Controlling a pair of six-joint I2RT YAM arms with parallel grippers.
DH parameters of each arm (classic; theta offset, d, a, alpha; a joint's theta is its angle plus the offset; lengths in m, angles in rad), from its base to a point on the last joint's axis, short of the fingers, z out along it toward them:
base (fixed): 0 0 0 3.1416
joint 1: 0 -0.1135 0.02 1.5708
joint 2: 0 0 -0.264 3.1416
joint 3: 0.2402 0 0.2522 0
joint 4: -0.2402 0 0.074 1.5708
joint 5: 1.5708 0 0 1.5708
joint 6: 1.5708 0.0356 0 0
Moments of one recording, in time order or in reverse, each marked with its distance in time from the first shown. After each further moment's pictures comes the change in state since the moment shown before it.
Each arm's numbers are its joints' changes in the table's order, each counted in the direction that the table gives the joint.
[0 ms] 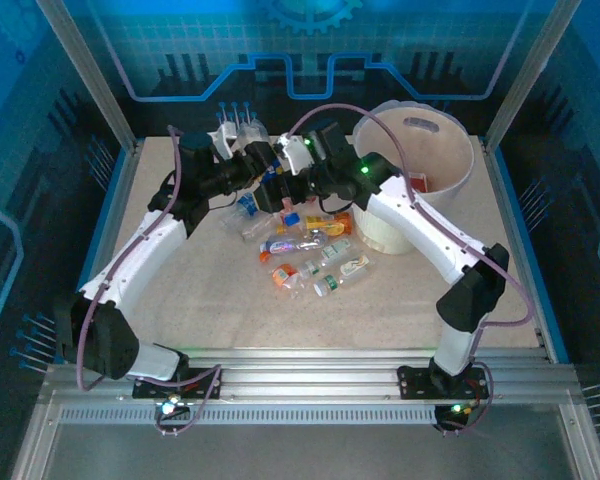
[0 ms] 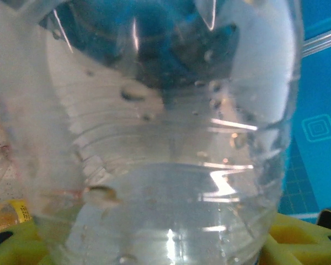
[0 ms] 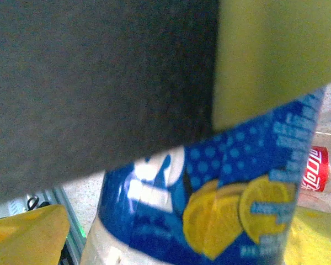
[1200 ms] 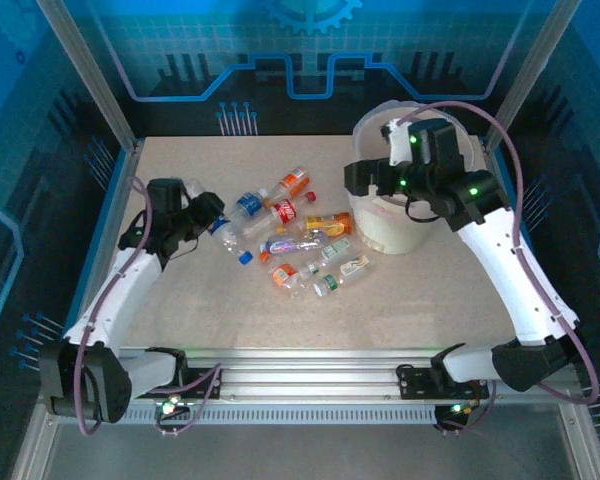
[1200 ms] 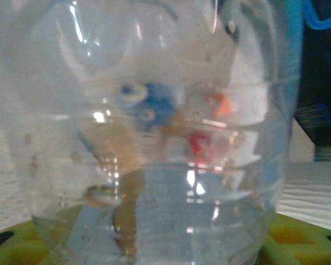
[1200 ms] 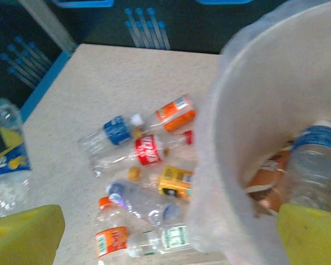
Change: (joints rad) left arm -0.186 -0.240 -0.298 -0.326 -0.287 0.109; right arm 0.254 -0.457 -0.269 -0.103 0.221 0.031
